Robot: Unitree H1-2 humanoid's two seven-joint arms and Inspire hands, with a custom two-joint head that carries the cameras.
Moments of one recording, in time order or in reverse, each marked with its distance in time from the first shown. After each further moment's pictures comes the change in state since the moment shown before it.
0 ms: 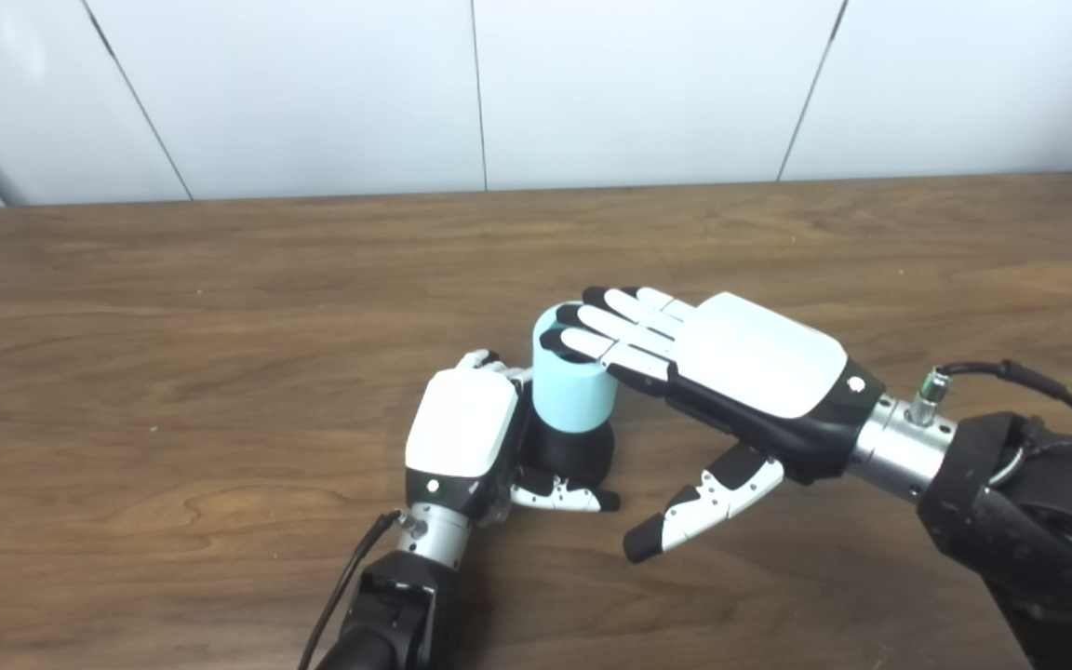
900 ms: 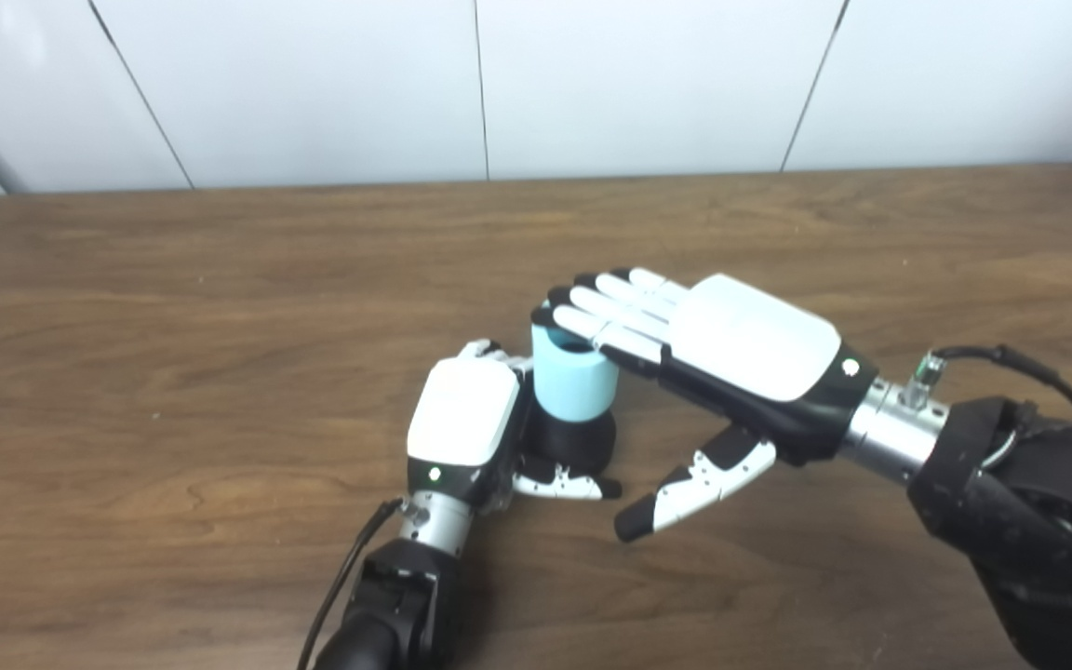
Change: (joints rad) left arm 0.000 -0.004 -0.001 -0.001 0.003 0.004 -0.006; right arm -0.014 0.036 -0.015 0.006 0.003 -0.016 0.002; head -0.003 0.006
